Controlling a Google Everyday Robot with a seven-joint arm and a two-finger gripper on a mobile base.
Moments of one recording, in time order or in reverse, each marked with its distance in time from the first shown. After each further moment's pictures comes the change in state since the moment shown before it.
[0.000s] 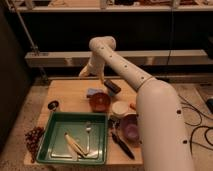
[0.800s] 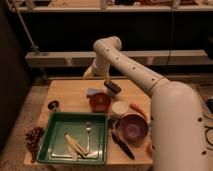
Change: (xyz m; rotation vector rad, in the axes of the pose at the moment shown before) arm -0.004 0.023 -0.015 -0.013 0.051 -0.036
